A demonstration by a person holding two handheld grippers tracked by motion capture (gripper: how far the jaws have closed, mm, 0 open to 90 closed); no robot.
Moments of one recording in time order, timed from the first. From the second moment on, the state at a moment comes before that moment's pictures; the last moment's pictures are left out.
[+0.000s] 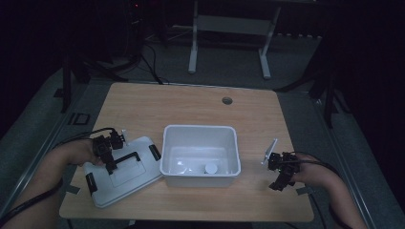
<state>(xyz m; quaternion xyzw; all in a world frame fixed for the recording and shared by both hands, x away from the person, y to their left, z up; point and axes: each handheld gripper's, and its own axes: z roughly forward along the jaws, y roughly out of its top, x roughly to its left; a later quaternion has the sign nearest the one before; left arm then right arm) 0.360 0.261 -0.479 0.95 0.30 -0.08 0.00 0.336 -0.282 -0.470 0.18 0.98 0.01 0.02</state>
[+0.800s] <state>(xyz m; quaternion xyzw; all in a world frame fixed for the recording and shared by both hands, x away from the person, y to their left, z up) 0.343 0.285 -0.425 0.95 0.30 -0.04 0.01 0.331 -0.287 -0.468 0.19 0.98 0.02 0.02</state>
